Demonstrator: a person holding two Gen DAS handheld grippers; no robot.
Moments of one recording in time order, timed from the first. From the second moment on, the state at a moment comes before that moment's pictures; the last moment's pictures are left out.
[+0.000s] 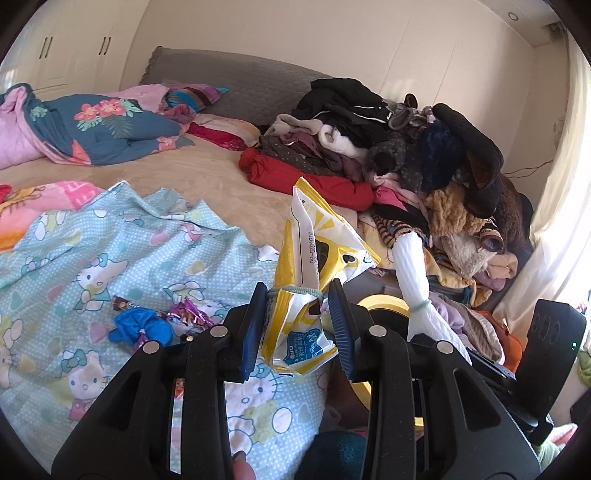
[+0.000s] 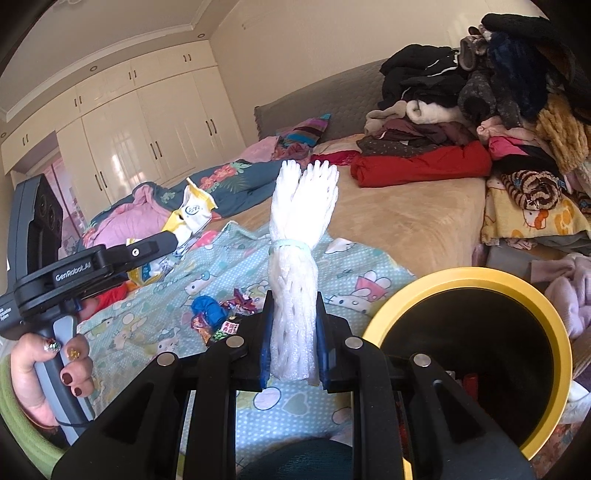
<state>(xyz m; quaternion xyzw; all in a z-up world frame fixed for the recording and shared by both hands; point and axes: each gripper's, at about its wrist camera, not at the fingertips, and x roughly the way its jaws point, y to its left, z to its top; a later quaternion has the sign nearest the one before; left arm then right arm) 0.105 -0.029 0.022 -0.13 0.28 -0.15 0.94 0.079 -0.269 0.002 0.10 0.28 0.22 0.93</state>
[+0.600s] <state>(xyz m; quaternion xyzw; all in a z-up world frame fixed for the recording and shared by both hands) 0.100 -0.068 0.018 -0.11 0.29 -0.19 0.93 0.091 -0.321 -0.004 0.13 0.28 0.16 0.94</state>
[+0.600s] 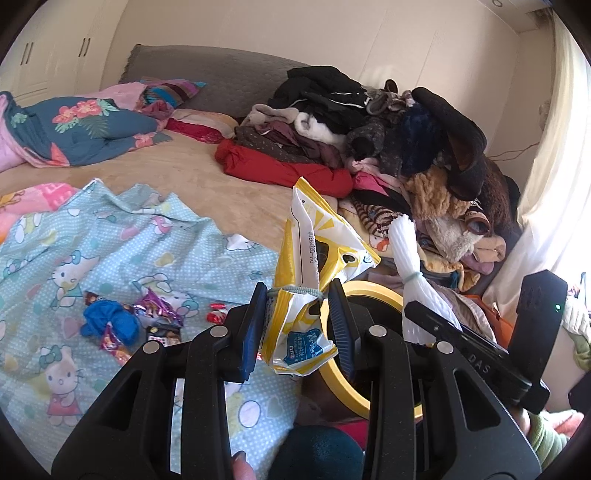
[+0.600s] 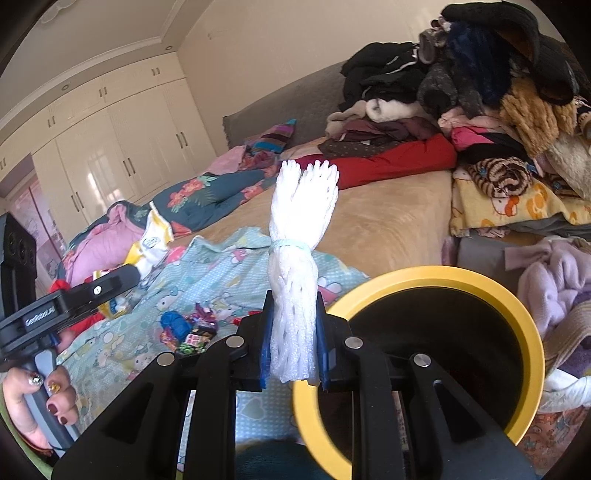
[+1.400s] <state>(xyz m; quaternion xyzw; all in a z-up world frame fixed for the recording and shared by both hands) 0.099 -0.123 -0.008 -0.09 0.33 -0.23 0.91 0.102 -0.375 -0.029 0.15 0.31 0.10 0.93</state>
